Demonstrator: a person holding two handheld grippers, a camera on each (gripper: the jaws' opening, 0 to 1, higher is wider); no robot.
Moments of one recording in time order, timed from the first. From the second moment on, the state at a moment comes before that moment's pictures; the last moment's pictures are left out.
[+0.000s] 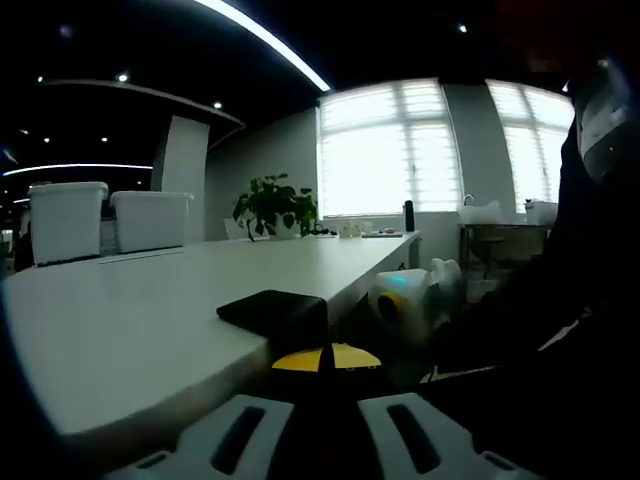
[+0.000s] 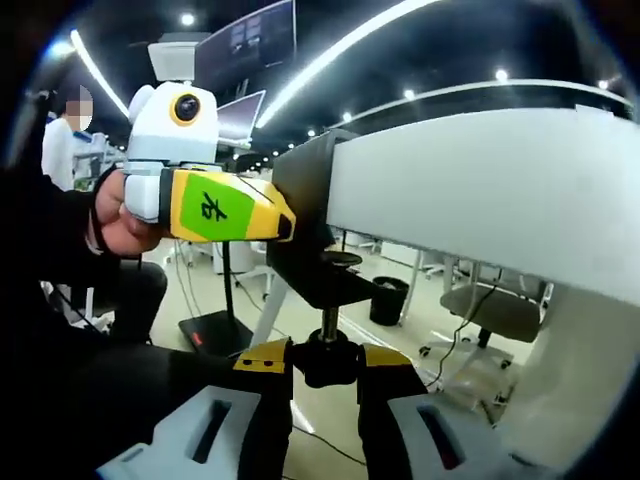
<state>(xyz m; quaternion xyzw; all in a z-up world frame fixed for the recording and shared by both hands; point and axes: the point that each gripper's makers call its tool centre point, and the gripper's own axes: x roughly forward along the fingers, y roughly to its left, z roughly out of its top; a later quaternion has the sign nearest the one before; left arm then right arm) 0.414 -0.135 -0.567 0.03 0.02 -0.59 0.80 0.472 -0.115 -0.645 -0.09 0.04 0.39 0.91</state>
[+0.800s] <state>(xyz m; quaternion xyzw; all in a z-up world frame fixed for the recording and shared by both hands) 0.418 -0.127 -0.563 0.01 0.02 -0.57 0.82 0.466 -0.129 -0.651 0.00 0.08 0.07 0.99</state>
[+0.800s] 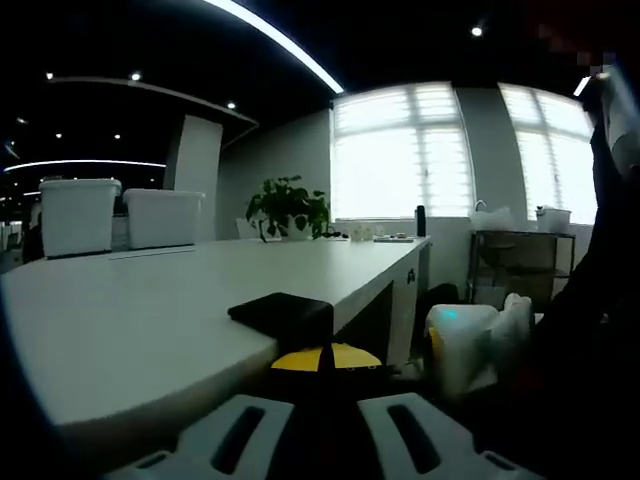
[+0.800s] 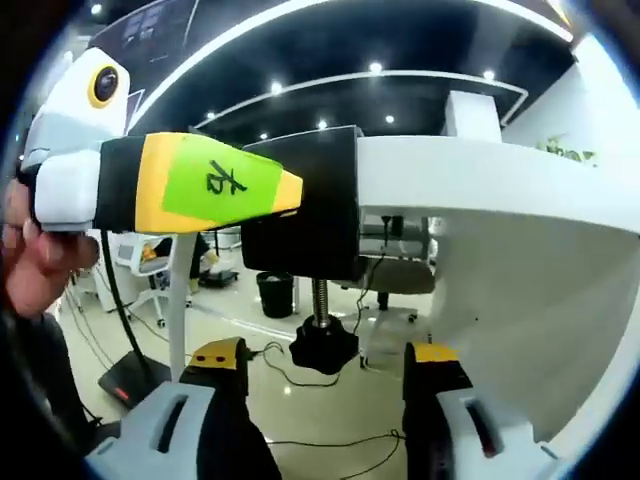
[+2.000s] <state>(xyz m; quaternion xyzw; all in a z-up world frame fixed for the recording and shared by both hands) 0.414 -0.124 -0.564 0.03 0.02 -0.59 0.81 0.477 -0.112 -0.642 -0.11 0.03 0.39 0.91</state>
